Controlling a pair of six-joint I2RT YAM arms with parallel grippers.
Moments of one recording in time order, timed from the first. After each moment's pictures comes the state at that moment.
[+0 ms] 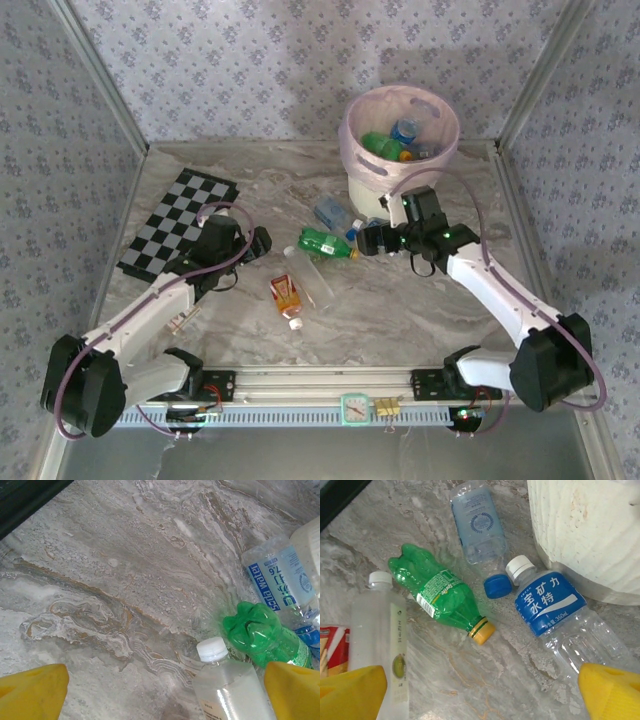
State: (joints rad) left arm -0.46 1.11 0.70 -0.33 -0.12 -0.76; right arm 0.43 1.26 0.96 -0.52 -0.17 0.13
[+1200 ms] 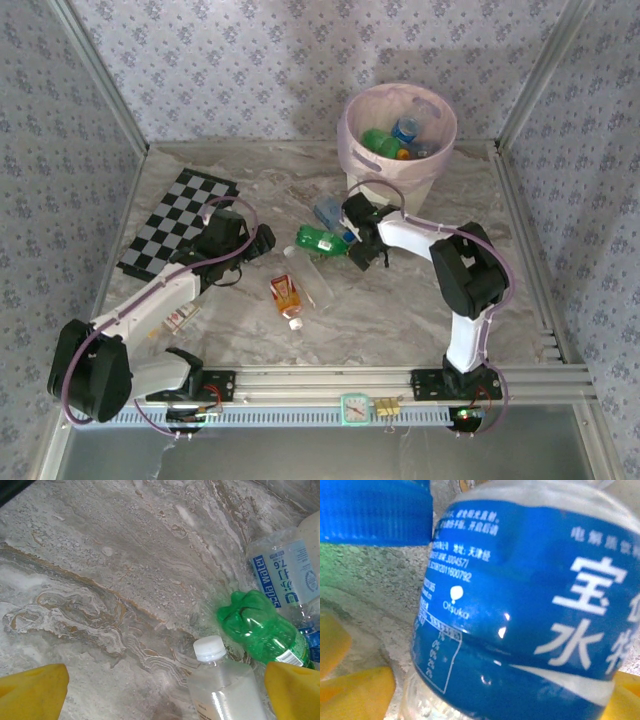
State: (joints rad) left arm -0.46 1.19 0.75 -0.35 -0.09 -0.81; right arm 0.57 1.88 1.22 -0.66 0.32 -0.20
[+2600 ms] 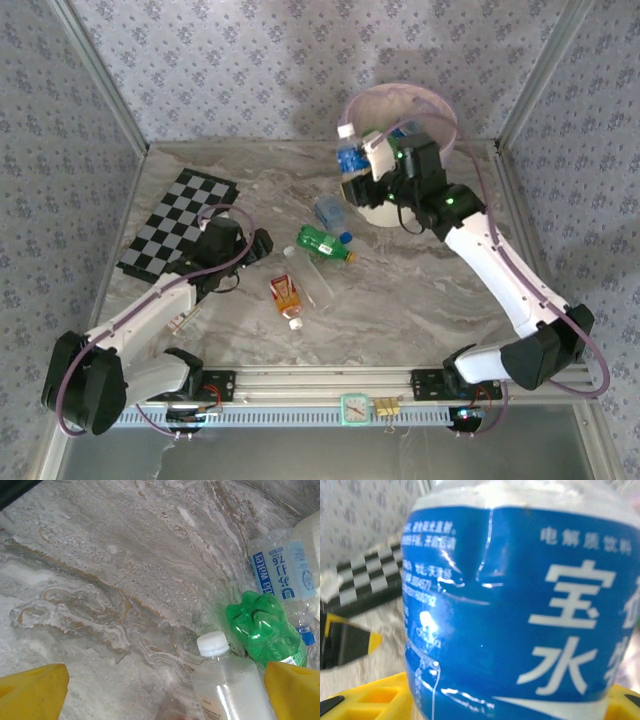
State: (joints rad) left arm -0.47 1.11 0.66 -0.31 -0.10 -0.81; right arm 0.50 1.37 1.47 -0.54 -0.23 -0.06
